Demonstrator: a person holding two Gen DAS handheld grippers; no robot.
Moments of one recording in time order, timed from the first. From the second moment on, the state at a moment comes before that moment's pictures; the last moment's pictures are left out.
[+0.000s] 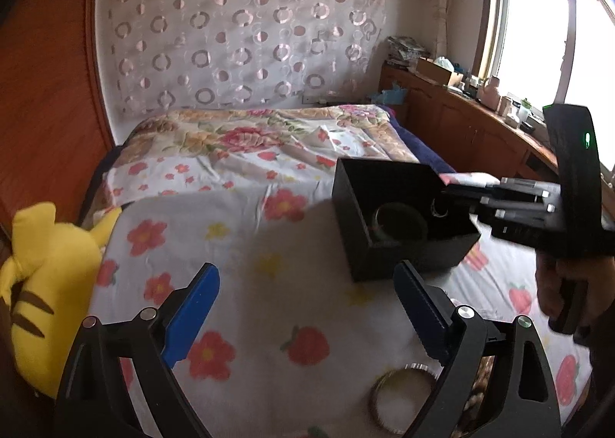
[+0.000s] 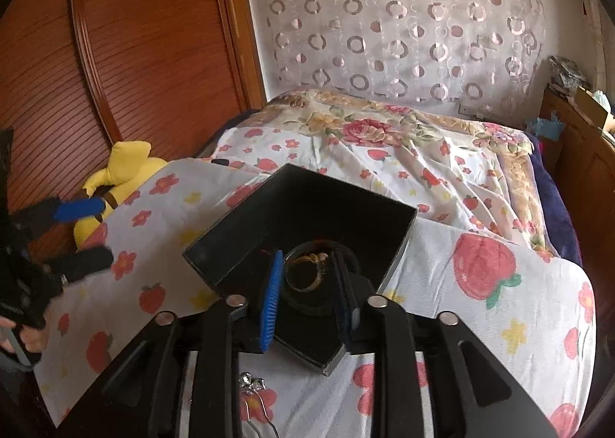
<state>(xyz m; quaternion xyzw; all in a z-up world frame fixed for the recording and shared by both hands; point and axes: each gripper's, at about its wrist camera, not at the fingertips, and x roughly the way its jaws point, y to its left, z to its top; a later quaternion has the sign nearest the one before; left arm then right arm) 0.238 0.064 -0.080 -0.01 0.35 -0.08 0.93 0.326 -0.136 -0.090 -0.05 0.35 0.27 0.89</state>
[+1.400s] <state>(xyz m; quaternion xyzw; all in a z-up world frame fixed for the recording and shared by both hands) 0.087 0.044 -0.118 -0.04 0.36 -0.12 0.92 0.131 -0.114 -0.138 -0.15 0.38 0.35 0.84</state>
